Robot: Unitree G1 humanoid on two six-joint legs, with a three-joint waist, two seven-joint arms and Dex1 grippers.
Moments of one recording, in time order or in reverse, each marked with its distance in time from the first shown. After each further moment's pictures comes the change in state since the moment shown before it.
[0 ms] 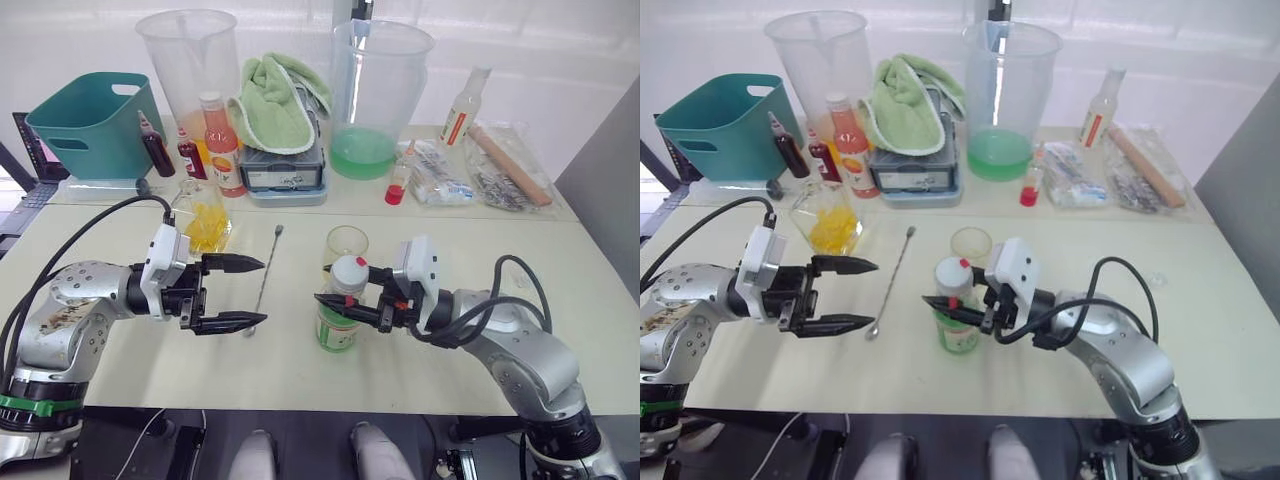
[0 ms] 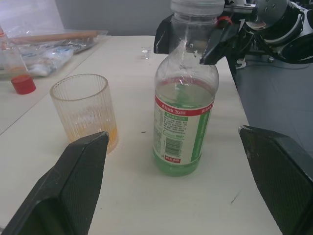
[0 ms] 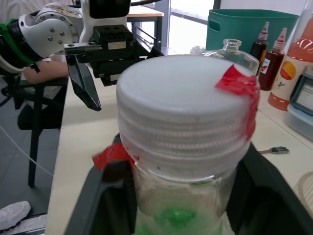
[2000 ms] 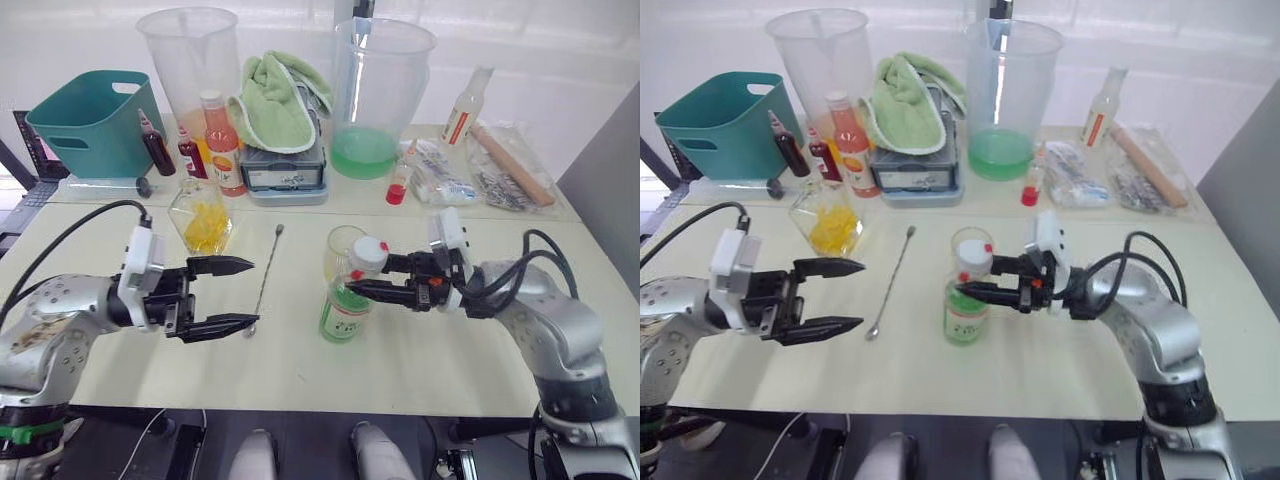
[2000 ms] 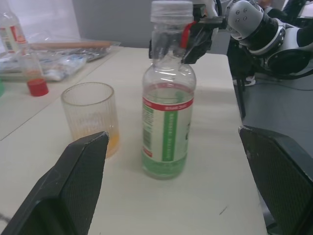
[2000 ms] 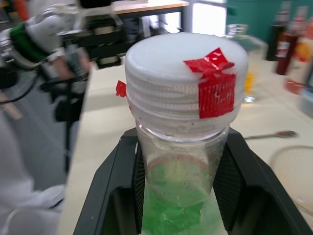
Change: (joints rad) left arm 0.085 -0.003 0.064 -0.068 -0.099 0.035 0.039; right arm -0.033 -0.023 -0.183 0.083 0.054 0.119 0.144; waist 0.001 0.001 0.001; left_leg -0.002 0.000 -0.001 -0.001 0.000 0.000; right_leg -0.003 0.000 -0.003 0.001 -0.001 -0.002
